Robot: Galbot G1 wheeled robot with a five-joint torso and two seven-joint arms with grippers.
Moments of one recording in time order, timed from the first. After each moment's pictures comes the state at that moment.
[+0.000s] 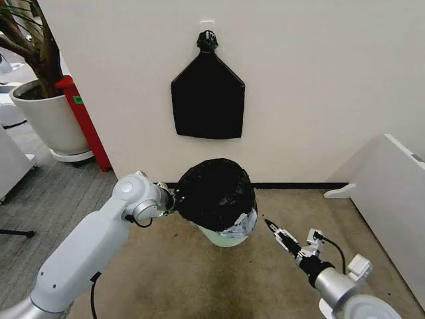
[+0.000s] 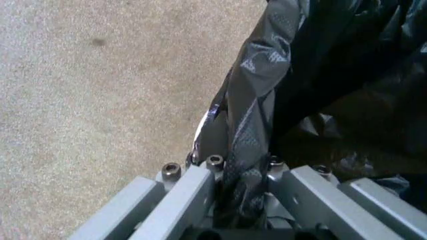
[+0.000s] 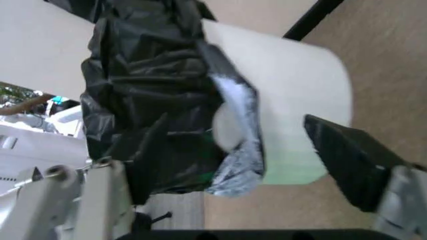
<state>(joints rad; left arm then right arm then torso) 0.68 -0.99 -0.05 -1.90 -2.15 0.32 -1.29 -1.66 1.22 0.57 2.29 1.45 -0.41 0.24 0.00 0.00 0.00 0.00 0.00</state>
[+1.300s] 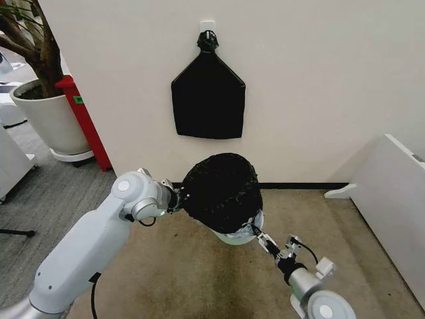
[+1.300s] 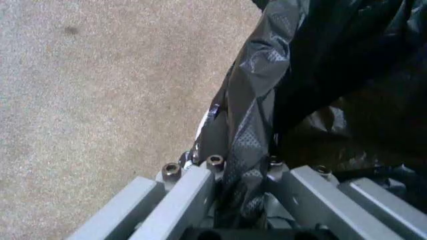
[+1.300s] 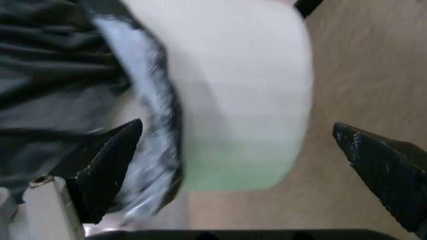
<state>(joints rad) 0.68 -1.00 -0.07 -1.95 -2.19 0.32 -1.30 -1.66 1.31 0.49 2.10 1.29 -0.30 0.04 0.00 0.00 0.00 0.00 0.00</state>
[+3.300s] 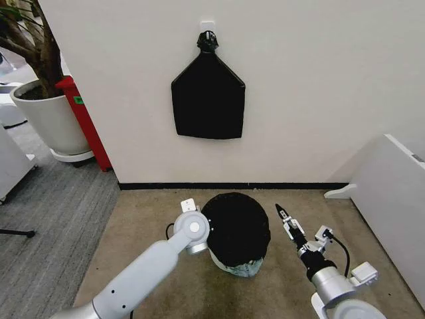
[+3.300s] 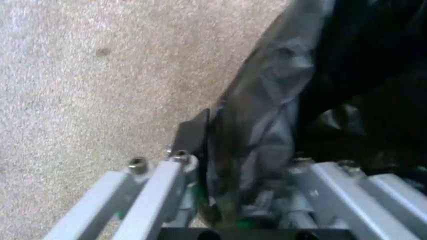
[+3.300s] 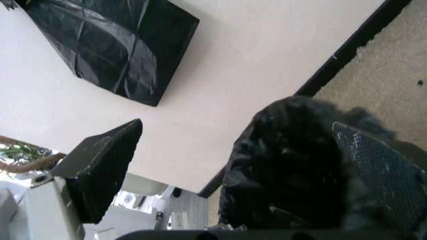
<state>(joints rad) 0.74 -1.19 0.25 -1.76 -1.58 0.42 -1.22 -1.71 1.42 0.60 2.29 1.22 -0.27 0.08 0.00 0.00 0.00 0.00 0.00</state>
